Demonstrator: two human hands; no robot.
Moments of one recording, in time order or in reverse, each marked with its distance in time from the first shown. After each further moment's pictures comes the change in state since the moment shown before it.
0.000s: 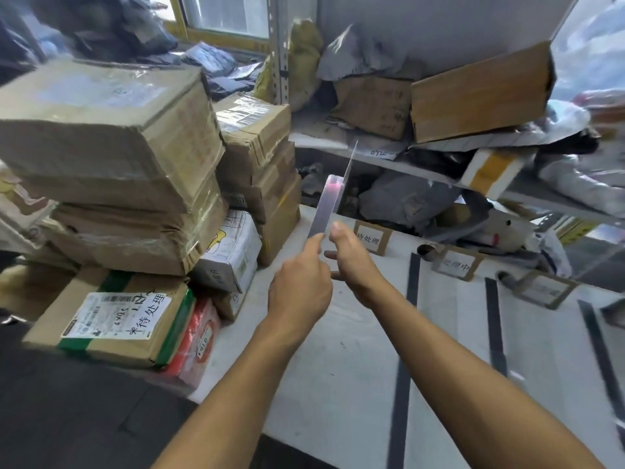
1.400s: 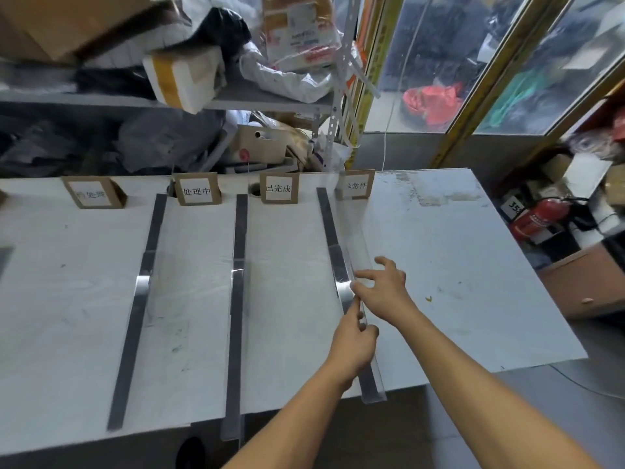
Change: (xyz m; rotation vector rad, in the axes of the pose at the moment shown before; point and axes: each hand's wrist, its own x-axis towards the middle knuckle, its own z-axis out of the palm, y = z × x) left_hand -0.306 0.297 0.447 -0.535 -0.956 -0.240; right_hand -0.328 0.247 -0.485 -0.545 0.530 0.453
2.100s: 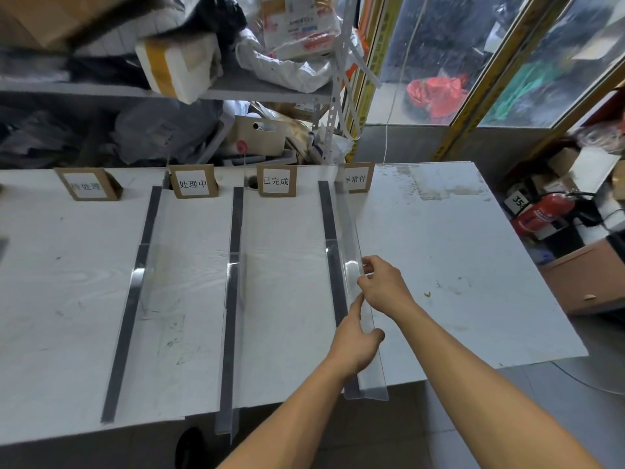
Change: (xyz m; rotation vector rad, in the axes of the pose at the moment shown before) left_hand 0.009 -0.007 0.011 0.122 -0.001 -0.005; right_hand 0.017 0.014 0.005 0.049 0.016 -0.003
